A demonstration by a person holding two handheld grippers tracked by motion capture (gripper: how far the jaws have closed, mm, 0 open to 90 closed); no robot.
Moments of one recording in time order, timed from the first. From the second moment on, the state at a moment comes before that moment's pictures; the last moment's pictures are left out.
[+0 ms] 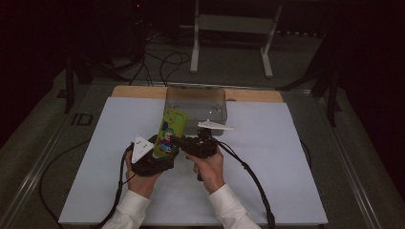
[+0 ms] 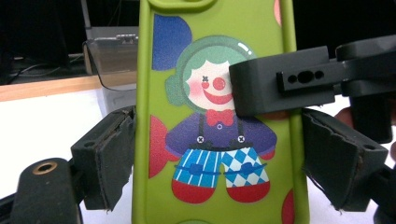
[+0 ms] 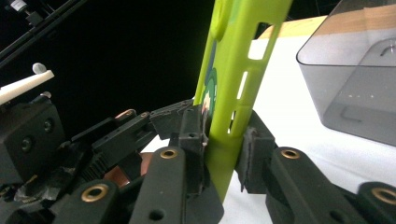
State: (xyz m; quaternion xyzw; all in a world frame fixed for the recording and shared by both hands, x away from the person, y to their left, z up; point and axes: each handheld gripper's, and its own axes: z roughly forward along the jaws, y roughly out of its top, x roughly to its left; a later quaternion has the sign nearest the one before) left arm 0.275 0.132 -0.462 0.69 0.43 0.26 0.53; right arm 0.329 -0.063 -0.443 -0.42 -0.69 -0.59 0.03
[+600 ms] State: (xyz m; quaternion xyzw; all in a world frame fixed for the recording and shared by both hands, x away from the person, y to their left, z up) left arm 0.280 0.127 -0.464 0.72 0.40 0.25 0.51; right arm 0.326 -0.064 -0.439 -0.42 -0.70 -0.58 0.01
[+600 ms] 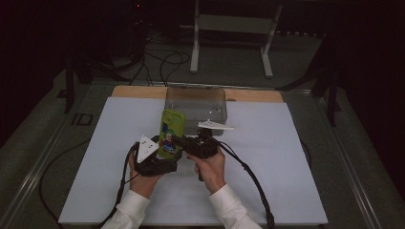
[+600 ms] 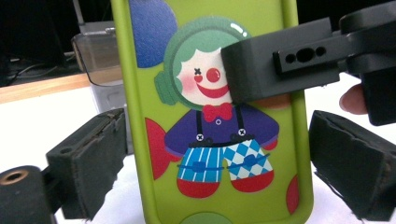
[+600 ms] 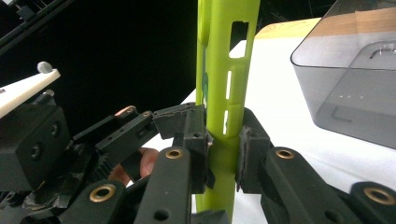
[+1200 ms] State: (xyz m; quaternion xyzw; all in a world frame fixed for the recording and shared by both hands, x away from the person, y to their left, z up) left arm 0.277 0.138 -0.456 0.74 0.37 0.26 0.50; right arm 0.326 -0.072 -0.432 -0.42 -0.70 -0.58 -0.01
